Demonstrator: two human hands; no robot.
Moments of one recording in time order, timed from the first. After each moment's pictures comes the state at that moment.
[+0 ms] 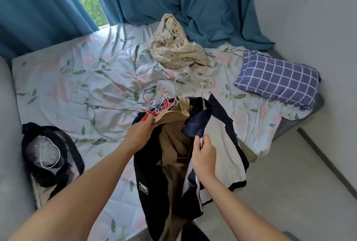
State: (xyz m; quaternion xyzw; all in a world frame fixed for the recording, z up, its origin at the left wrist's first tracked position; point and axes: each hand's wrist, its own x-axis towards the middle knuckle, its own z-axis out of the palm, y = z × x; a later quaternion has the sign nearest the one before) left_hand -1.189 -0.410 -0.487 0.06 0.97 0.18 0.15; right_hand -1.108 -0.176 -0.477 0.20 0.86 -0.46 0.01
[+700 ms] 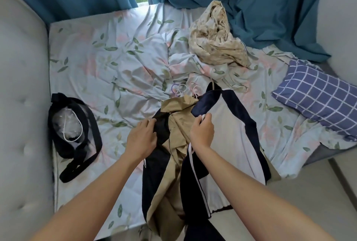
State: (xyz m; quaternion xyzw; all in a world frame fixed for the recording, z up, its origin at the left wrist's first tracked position) left_hand -1.151 -0.497 -0.540 -0.07 0.98 0.15 0.13; right_hand -1.224 -0.296 -0.525 0.21 0.87 -0.44 0.07
